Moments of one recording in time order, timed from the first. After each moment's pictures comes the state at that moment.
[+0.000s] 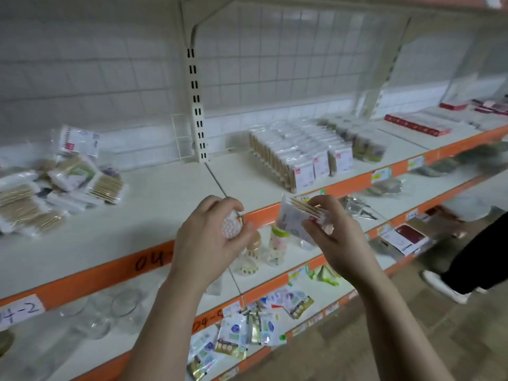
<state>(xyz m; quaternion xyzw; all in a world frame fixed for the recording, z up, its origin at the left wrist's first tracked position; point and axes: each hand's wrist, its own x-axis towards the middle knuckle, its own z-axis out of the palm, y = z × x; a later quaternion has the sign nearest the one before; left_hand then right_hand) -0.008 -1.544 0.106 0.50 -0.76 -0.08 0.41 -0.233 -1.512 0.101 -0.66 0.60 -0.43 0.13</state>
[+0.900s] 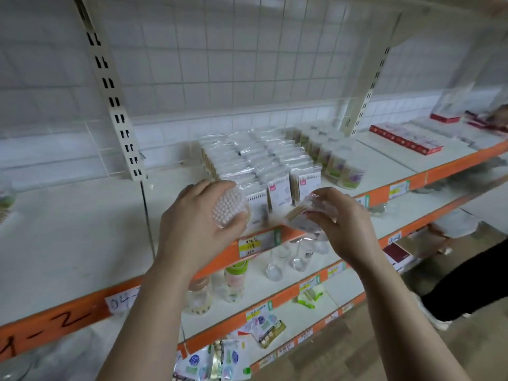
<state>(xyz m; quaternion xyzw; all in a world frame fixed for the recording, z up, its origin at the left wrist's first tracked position) -0.147 -1.664 0.114 0.52 -0.75 -0.03 0.40 -0.398 -1.648 0.103 -0.68 0.61 -0.40 0.02</state>
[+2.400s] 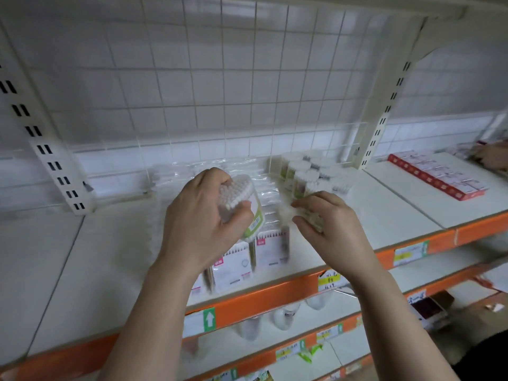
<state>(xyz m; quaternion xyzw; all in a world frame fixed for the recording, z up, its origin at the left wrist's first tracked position) -0.293 -1.777 0.150 0.54 -0.72 -0.02 0.43 -0.515 -1.795 0.116 -0.77 0.52 -0.36 0.03</state>
